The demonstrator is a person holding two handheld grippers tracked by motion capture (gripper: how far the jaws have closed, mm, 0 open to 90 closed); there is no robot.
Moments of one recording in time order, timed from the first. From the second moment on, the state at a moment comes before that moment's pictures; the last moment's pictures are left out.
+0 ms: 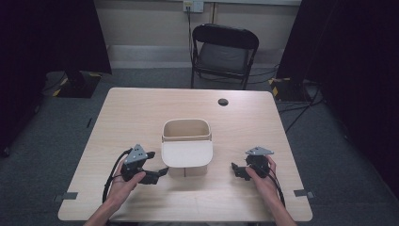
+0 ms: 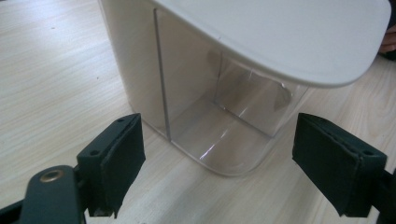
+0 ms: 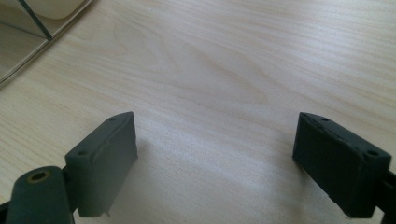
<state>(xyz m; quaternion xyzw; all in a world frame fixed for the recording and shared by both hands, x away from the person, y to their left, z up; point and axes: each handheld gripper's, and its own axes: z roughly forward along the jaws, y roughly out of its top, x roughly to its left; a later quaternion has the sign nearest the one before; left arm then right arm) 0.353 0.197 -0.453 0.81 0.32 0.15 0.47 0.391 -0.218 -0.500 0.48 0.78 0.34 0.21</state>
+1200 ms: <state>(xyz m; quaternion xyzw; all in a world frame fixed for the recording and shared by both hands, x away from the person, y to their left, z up) 0.354 0.194 -0.443 0.80 0.31 0.15 0.49 0.391 -0.218 -0.500 0.48 0.78 0.34 0.21</state>
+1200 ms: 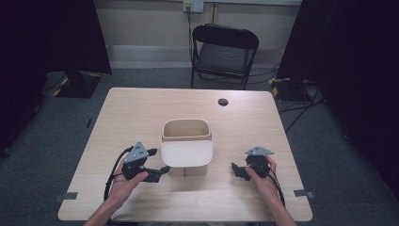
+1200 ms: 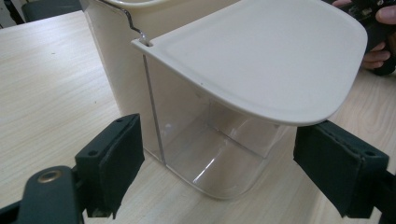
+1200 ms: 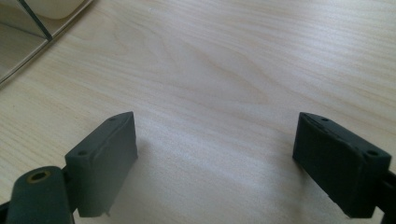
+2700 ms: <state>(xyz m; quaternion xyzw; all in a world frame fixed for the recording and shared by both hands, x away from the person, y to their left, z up) 0.346 0.185 -0.433 0.78 0.29 0.15 0.53 0.391 -0.218 -0.501 0.47 0.78 0.34 0.21</state>
